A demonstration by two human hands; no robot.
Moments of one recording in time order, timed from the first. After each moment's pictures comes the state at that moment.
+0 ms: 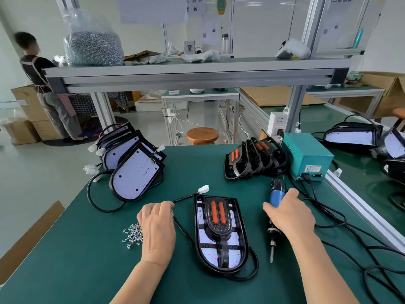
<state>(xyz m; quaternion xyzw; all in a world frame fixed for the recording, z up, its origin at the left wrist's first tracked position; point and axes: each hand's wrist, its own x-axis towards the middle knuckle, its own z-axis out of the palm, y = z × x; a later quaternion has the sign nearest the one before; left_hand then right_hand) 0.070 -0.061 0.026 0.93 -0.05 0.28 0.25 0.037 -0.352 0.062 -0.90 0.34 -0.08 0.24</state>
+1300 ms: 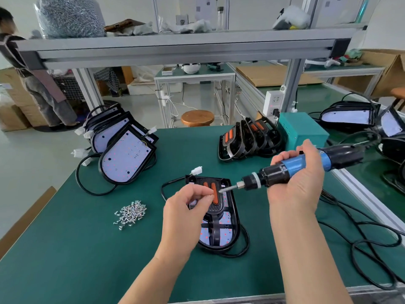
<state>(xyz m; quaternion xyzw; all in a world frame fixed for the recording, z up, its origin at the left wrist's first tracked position) -0.001 -0.120 0.090 0.77 -0.08 0.07 0.63 0.010 -0.305 0.144 -0.16 0.17 -0.36 0.90</state>
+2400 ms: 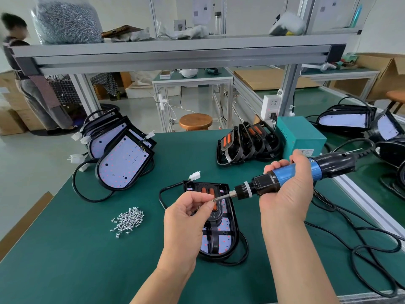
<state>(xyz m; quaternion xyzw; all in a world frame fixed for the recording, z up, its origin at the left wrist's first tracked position) -0.004 -0.133 0.090 0.67 -0.03 0.03 0.74 0.012 -0.293 0.139 -0.19 0.20 -0.38 0.88</state>
